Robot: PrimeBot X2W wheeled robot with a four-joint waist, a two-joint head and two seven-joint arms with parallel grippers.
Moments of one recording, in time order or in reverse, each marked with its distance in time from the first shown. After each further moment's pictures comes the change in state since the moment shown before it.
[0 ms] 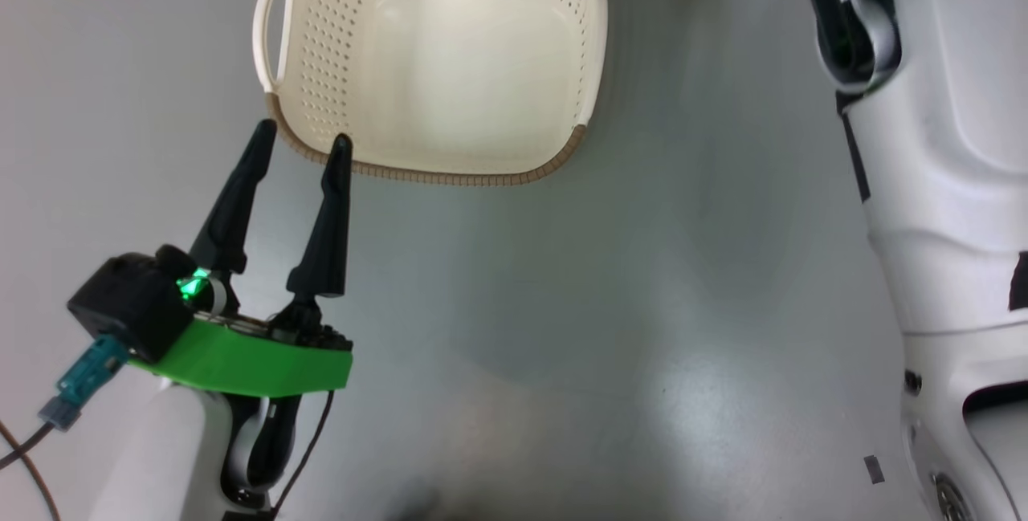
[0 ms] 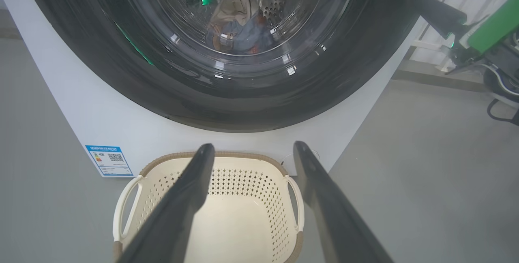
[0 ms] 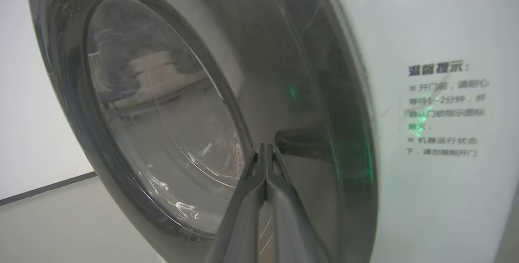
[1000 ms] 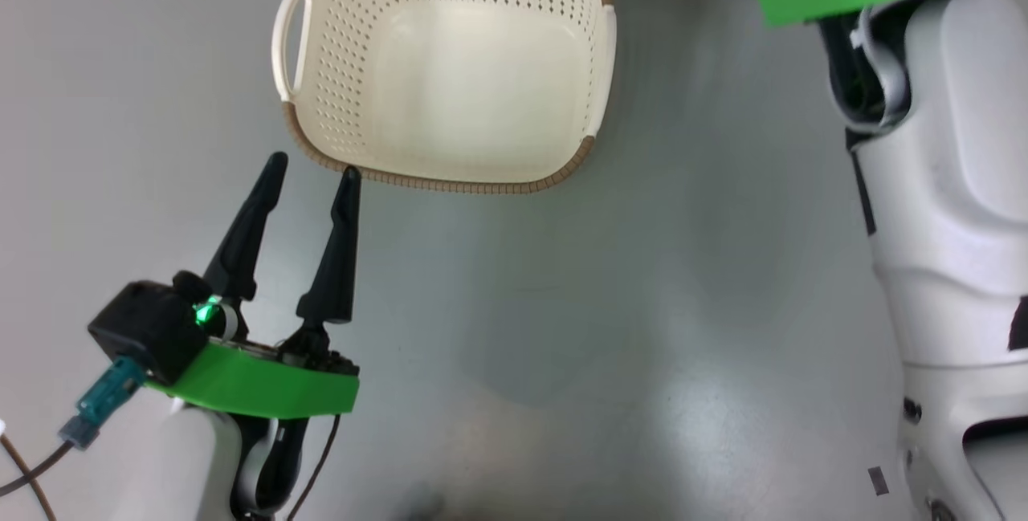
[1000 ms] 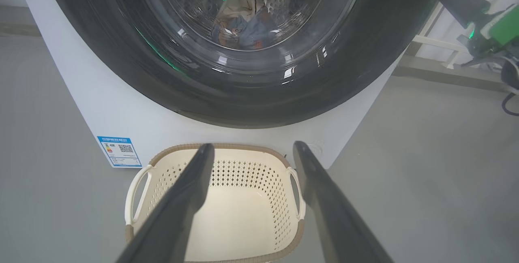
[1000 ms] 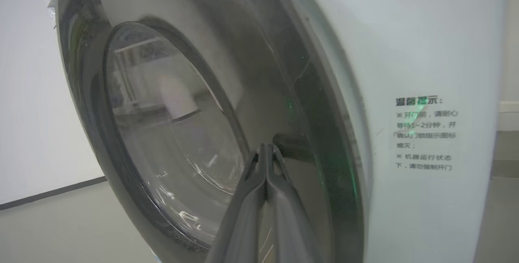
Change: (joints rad) left arm 0.053 -0.008 0.003 0.007 0.017 0.000 0.000; right arm 0.127 -0.001 -0.038 -0.142 -0.033 -0.007 0.001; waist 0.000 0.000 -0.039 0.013
